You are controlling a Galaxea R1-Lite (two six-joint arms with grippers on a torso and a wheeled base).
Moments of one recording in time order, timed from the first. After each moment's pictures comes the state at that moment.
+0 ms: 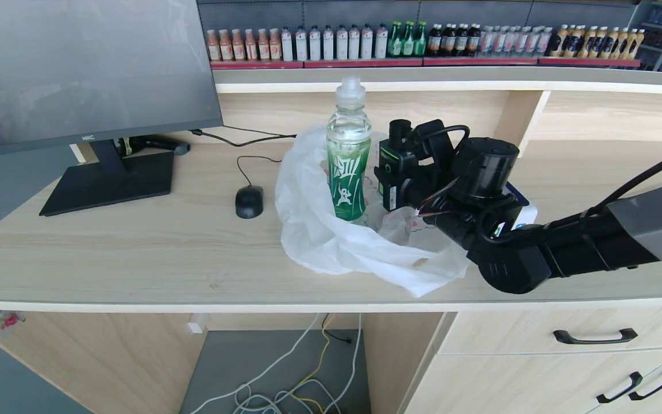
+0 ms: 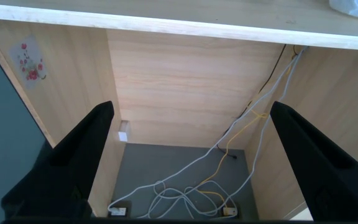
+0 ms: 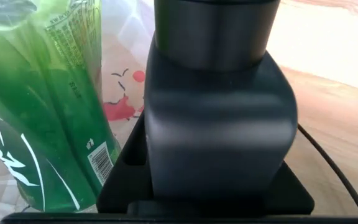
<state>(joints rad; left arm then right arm) 0.00 0.00 0.00 0.00 0.00 0.00 0.51 2.09 -1.27 -0.93 -0.10 -0.19</state>
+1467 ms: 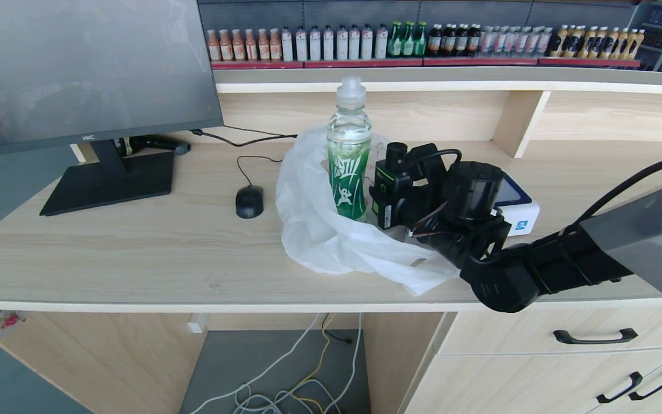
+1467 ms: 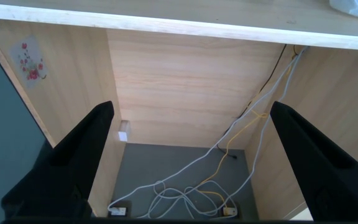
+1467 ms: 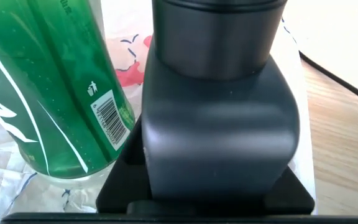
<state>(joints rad) 0.00 0.00 0.00 0.00 0.00 0.00 0.52 2.12 -1.19 -0.99 -0.10 -0.11</state>
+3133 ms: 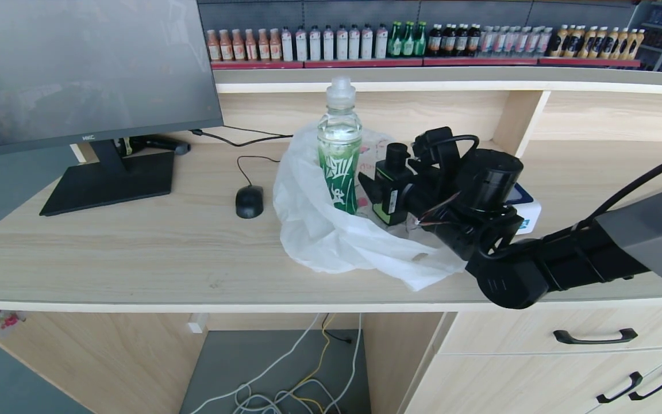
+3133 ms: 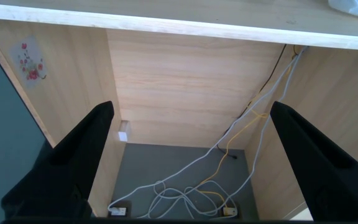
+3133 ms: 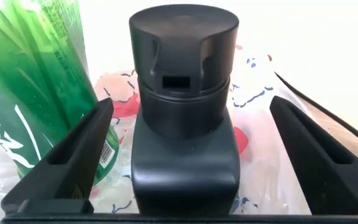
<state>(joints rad) 0.00 0.00 0.00 0.00 0.00 0.00 0.51 2.09 -1.19 -1.06 -0.10 -0.10</state>
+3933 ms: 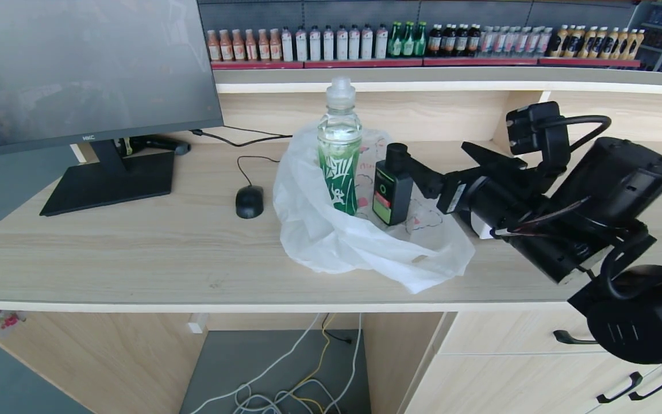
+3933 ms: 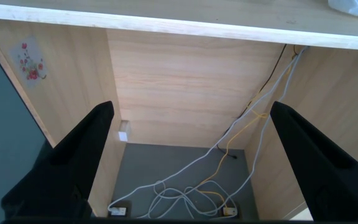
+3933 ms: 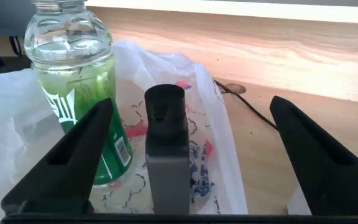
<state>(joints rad) 0.00 0.00 0.00 0.00 0.00 0.00 0.51 1.76 -0.80 -1.23 -0.10 -0.09</state>
